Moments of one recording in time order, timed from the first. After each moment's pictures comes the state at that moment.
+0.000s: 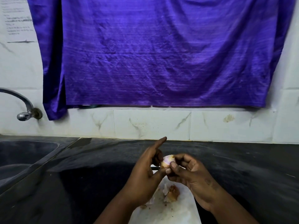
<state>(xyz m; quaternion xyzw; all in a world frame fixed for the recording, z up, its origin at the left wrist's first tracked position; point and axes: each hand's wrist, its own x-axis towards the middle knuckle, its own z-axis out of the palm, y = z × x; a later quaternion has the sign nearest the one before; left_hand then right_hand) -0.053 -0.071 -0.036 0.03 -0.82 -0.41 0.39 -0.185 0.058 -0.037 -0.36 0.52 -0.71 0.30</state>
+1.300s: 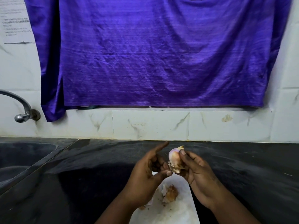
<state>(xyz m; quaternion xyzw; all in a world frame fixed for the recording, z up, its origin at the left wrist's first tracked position) -0.054 -0.064 -0.034 0.04 -0.79 -0.50 0.36 -0.191 0.056 -0.031 -0.29 0.44 -0.80 0.31</state>
